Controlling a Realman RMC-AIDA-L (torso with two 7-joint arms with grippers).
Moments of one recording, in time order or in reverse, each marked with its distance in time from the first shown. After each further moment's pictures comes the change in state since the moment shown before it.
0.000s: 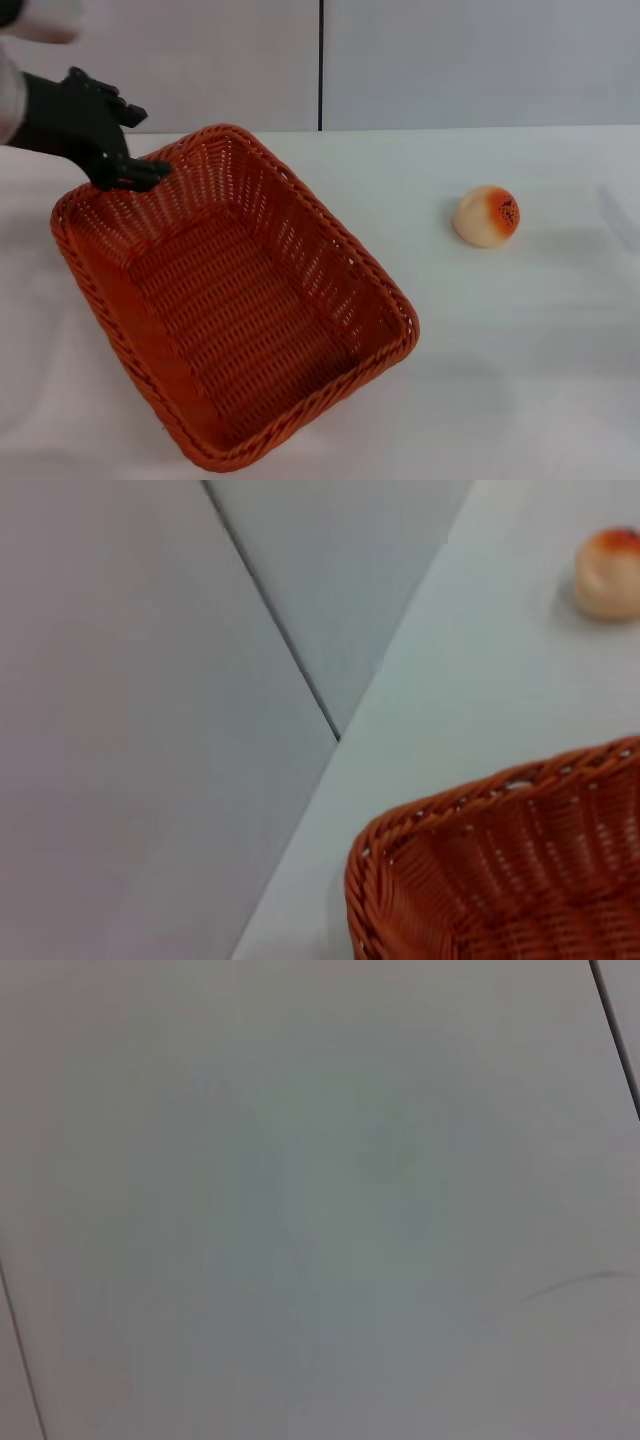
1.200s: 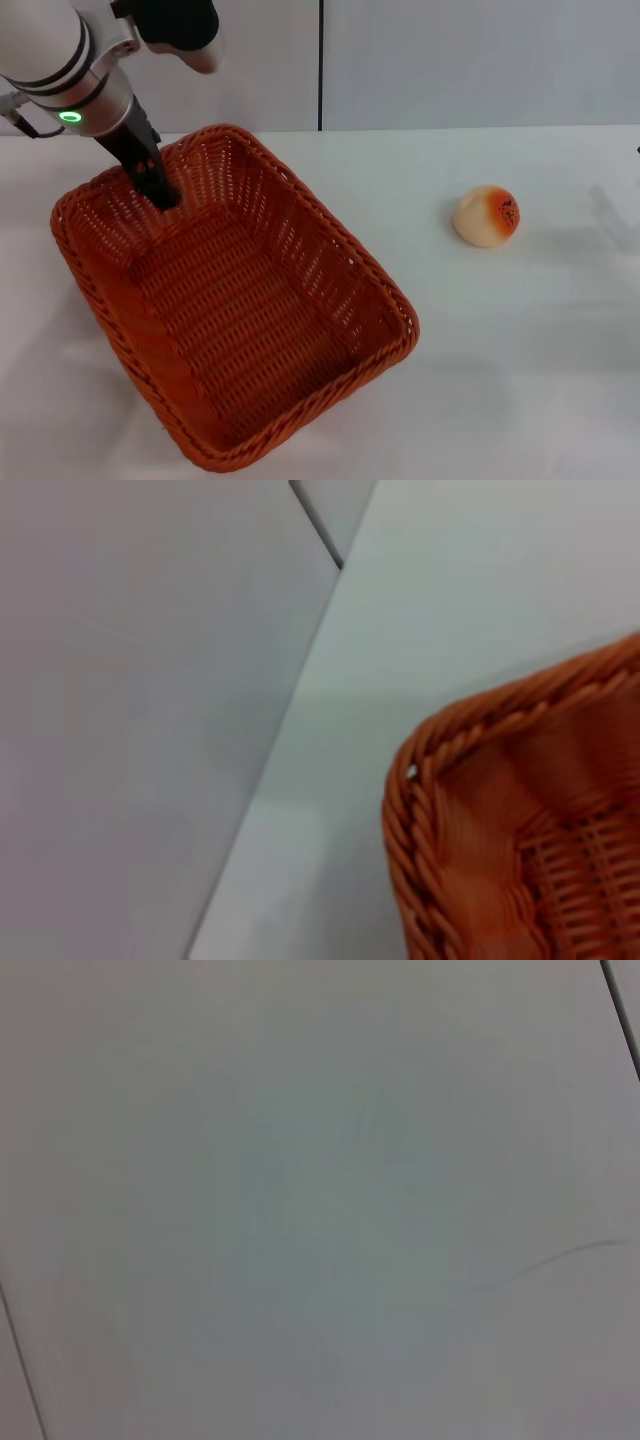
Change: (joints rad) left arm -0.365 0.004 0.174 0.515 0.366 0.107 -0.175; right arm 0.015 0.001 0.000 0.032 0.000 -0.029 -0.006
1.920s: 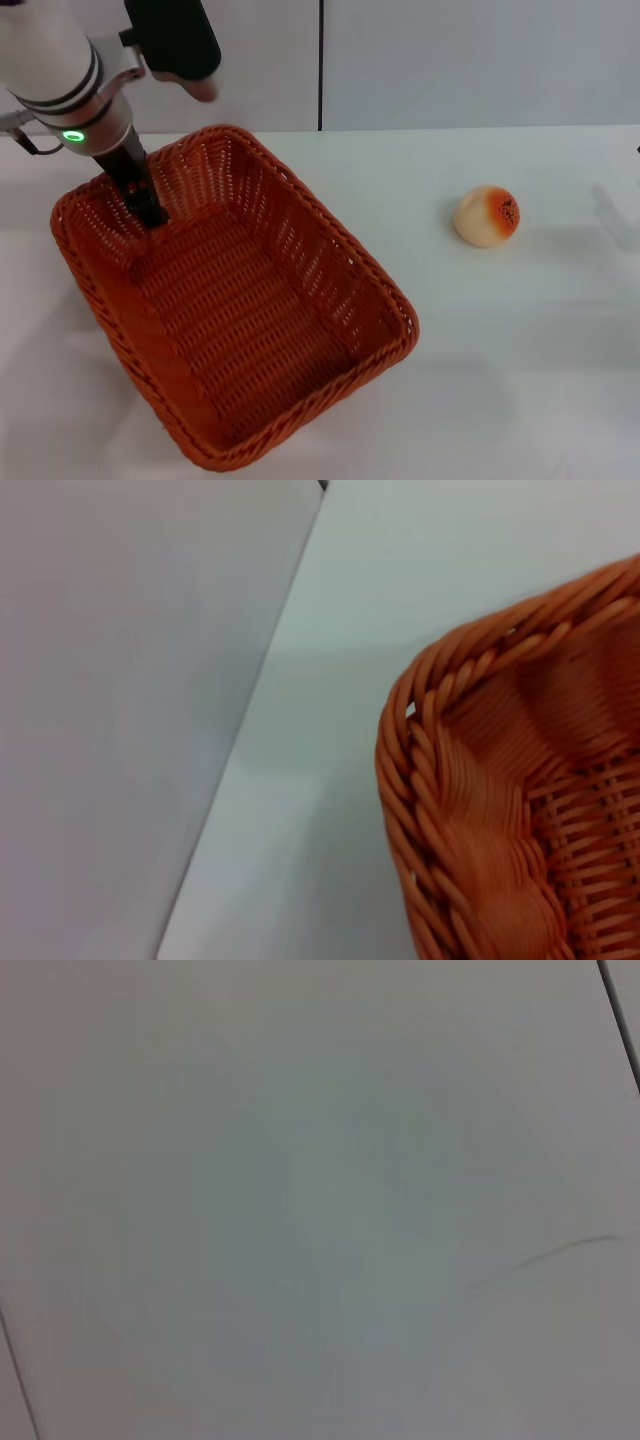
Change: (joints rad) left arm -0.033 0.021 0.051 0.146 0.002 0.070 -0.010; right arm 0.004 -0.001 0.000 -0.001 0.000 -0.012 0.004
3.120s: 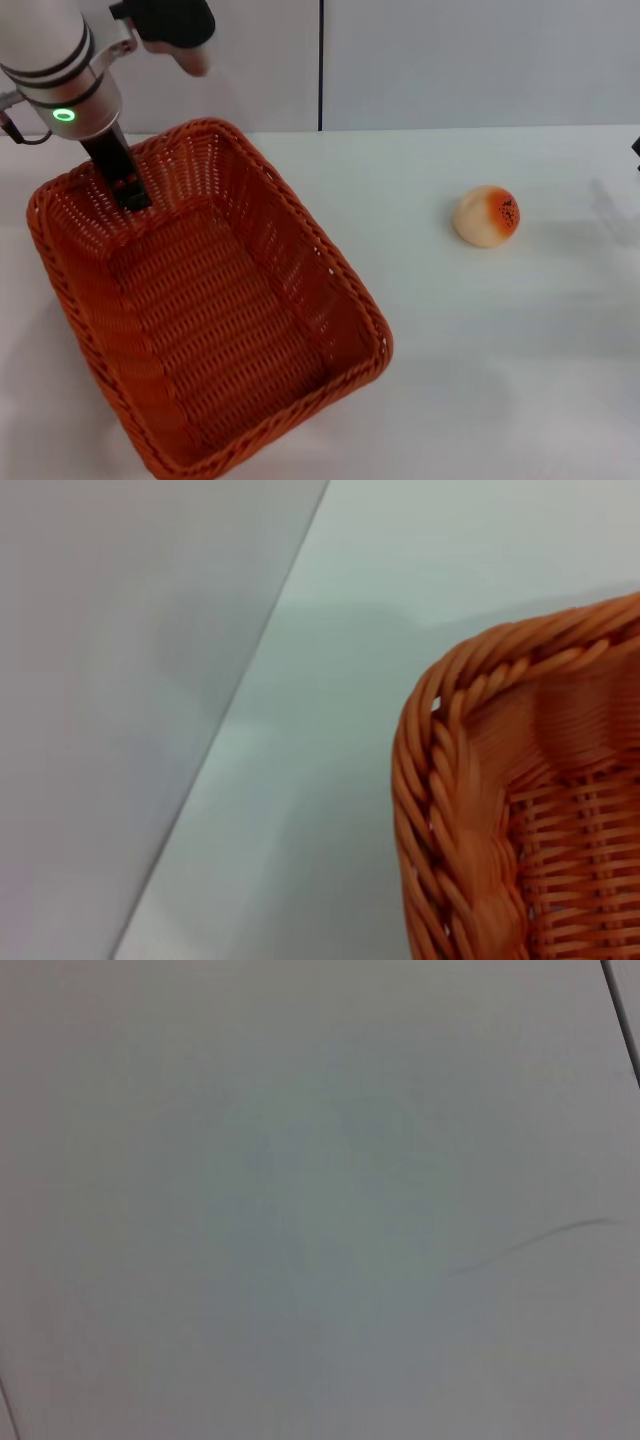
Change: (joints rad) left arm -0.071 0.026 -0.042 0.031 0.001 -0.117 -0.076; right arm 0.021 0.000 0.000 0.001 0.000 -0.049 0.000
